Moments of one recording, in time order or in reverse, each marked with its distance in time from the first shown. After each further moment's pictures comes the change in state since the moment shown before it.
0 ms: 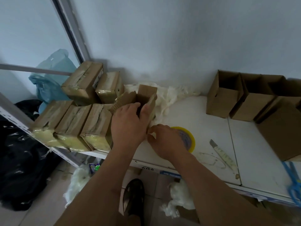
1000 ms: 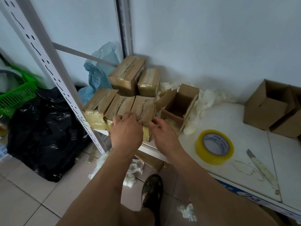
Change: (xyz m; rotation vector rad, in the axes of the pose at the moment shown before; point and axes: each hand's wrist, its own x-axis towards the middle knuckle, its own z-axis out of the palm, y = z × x) left_hand -0.029 -0.104 -0.064 0.294 -0.170 -0.280; right_hand 0.008 -0.122 0.042 0.797 -0.011 0.105
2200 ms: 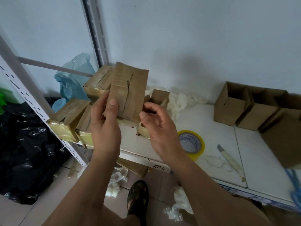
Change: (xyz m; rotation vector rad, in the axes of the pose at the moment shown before) left_hand -0.029 0.058 -0.049 -1.415 0.314 -0.022; right_hand -0.043 -0.041 -0.060 0.286 0.177 -0.303
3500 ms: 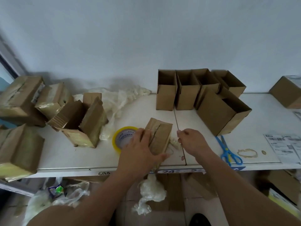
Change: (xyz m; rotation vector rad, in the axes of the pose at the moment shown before) left_hand -0.139 -0.067 0.155 1.204 -1.112 0.127; right_hand -0.062 0.058 -0.277 -0.645 0.346 0.693
